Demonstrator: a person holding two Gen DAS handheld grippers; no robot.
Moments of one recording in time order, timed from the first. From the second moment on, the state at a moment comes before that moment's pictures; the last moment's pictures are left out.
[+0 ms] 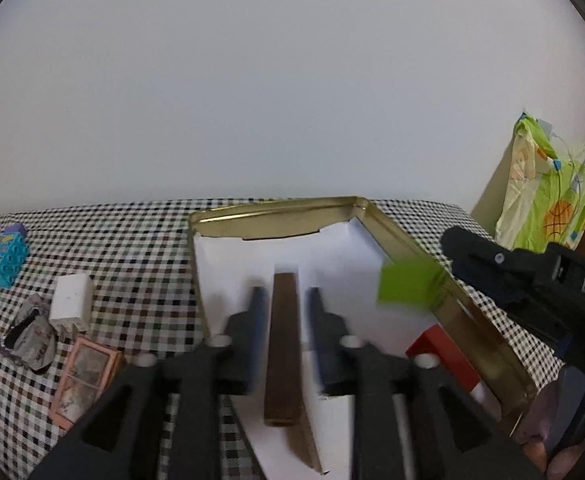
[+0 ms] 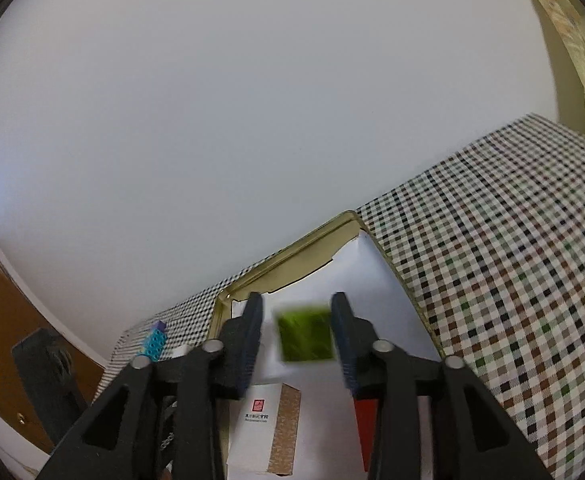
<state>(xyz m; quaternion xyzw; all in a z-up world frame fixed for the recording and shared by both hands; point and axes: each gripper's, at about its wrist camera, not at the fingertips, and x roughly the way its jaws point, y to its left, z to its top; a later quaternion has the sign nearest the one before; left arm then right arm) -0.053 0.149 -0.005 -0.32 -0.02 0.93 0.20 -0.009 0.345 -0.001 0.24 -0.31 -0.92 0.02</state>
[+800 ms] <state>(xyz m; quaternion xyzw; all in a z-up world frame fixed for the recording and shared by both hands) -0.025 0.051 -0.001 -0.24 -0.03 0.97 0.02 0.024 0.322 0.004 0.17 -0.28 -0.94 -0.07</state>
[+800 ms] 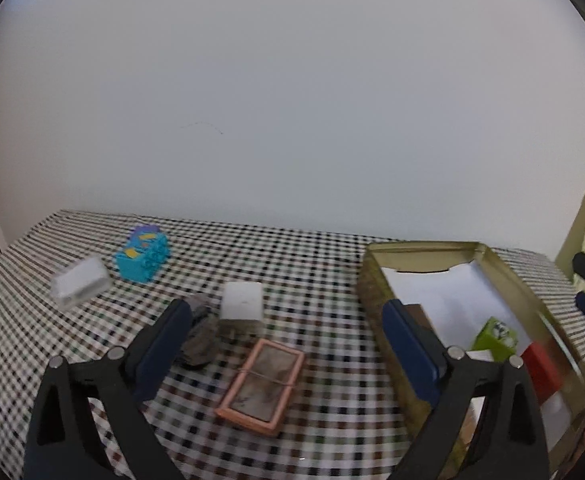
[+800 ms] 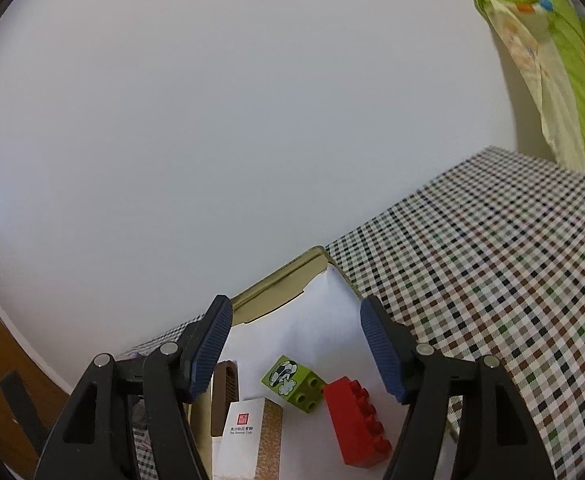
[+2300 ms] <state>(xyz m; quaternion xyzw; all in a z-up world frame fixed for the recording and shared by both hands) -0.055 -0.109 -0.016 -0.28 -0.04 0.96 -0.07 0.010 0.125 0.012 0.20 -0.10 -0.98 -0.04</state>
